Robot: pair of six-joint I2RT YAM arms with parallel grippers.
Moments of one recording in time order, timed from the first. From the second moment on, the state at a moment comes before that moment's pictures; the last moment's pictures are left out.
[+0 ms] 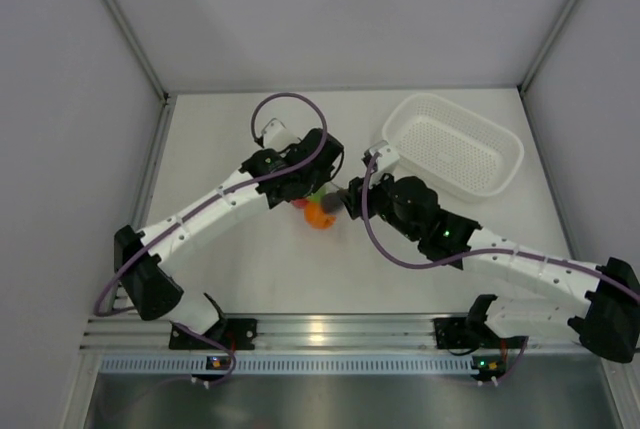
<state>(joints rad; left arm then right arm) -0.87 1.53 1.50 -0.89 -0.58 -1.45 0.96 1.11 0.79 0.10 0.27 0.18</state>
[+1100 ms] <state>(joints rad) -0.87 1.38 1.41 -0.82 -0.57 -1.47 0.96 1.12 0.68 0.34 0.11 0.13</state>
